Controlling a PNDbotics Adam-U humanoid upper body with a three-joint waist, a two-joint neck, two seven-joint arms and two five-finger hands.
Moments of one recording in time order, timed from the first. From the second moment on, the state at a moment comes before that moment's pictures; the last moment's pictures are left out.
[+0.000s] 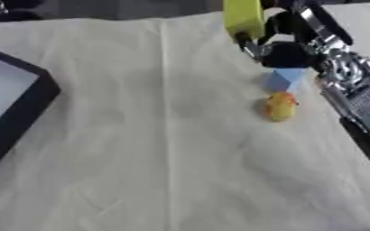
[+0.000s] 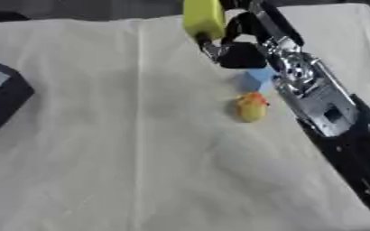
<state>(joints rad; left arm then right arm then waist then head) -0.71 0.39 -0.30 -1.98 0.18 0.09 -0.02 -0.47 -0.66 0.16 -1.88 -0.01 0.24 -0.11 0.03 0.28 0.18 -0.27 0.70</state>
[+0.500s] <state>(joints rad) -0.79 0.35 -0.33 -1.98 0.14 0.14 -0.05 -0.48 -0.58 0.22 -1.83 0.06 0.18 -0.15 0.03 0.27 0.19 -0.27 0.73</state>
